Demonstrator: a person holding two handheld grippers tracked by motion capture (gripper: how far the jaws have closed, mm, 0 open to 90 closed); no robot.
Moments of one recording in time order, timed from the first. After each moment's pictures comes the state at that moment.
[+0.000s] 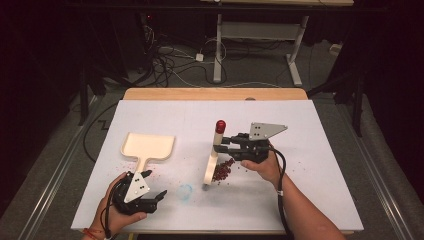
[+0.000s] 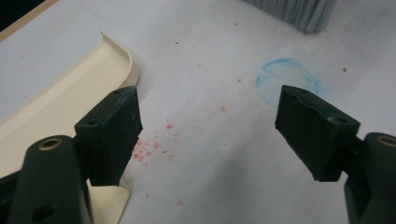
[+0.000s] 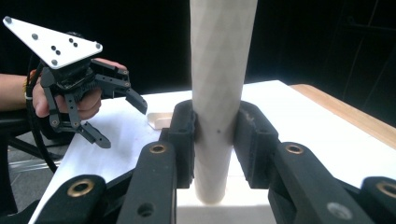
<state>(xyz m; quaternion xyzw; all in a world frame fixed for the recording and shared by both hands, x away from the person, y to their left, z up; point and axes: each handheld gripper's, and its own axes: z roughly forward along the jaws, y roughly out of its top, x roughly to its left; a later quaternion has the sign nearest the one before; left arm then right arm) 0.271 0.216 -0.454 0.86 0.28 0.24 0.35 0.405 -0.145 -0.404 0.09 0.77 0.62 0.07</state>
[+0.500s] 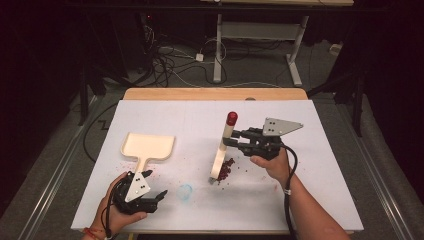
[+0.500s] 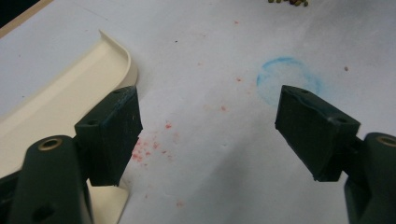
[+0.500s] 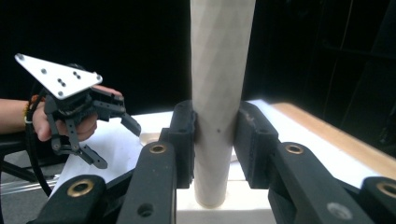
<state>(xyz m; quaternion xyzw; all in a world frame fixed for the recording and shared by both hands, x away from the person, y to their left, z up) 0.272 0.216 -0.454 0.86 0.28 0.24 0.34 0.399 -0.169 -0.381 0.10 0.75 0.65 0.09</state>
